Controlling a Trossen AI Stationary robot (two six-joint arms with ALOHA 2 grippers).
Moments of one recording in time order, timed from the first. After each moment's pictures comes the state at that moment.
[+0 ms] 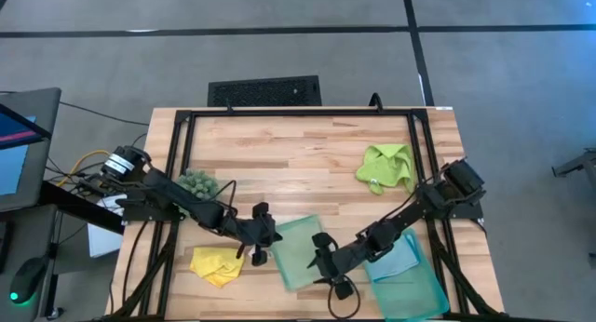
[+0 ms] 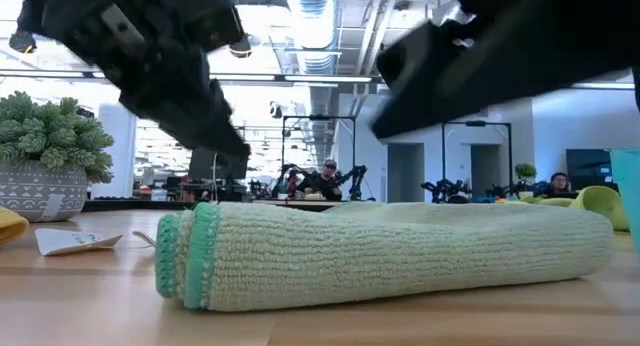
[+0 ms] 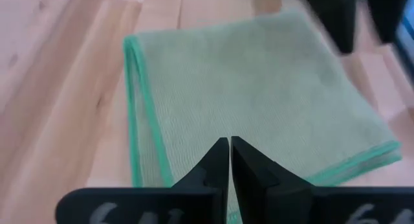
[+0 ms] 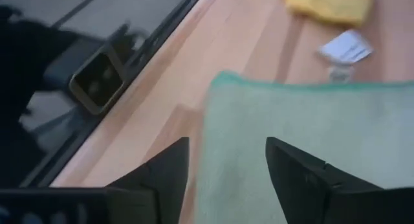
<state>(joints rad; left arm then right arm) -0.42 1.61 0.71 0.22 -0.26 -0.41 0.56 1.87 0.97 0.26 0.08 0.06</state>
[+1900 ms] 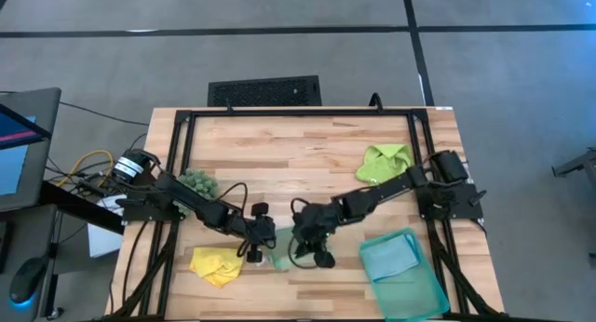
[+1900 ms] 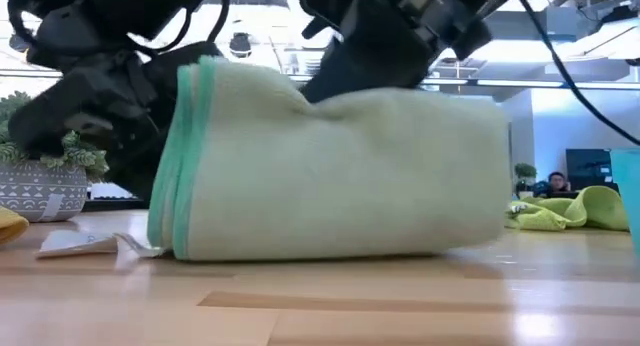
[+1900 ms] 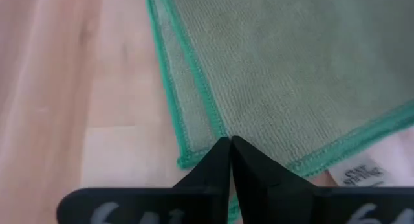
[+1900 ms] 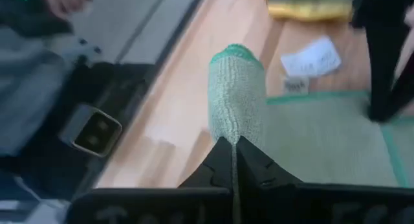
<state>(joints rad) -0.38 1.70 0.69 0.13 -0.18 -0.28 0.26 1.92 1.14 0.10 -0.43 0.13</state>
